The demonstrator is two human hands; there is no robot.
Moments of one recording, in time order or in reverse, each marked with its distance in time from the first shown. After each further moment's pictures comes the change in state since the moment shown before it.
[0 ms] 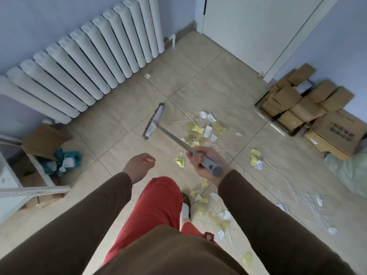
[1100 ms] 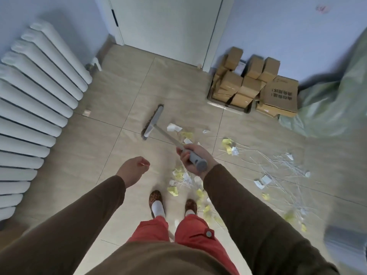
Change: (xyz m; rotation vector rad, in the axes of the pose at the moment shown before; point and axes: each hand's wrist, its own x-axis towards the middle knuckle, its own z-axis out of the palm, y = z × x) left_hand 0.189 0.142 -0.042 0.287 -0.324 0.198; right_hand 0.059 -0.124 0.034 0.304 0.207 -0.333
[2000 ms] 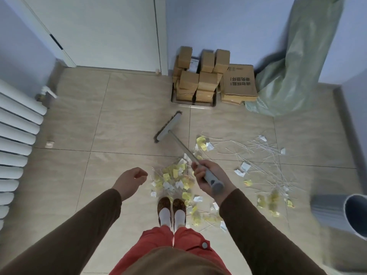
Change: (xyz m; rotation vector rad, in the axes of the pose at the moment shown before) left_hand 0.011 0.111 0.113 0.192 -0.099 0.127; right_hand -0.109 -0.061 -0.163 0.387 0.015 -0.151
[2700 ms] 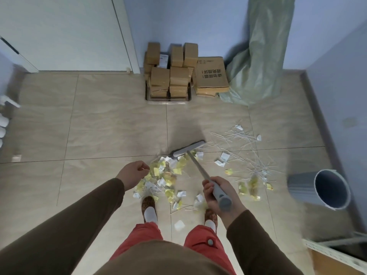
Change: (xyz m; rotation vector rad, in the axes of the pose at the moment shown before) left_hand 0.017 0.082 0.077 0.122 -0.133 0.079; right_hand -0.086 -0.019 -0.110 0.251 0.193 -0.160
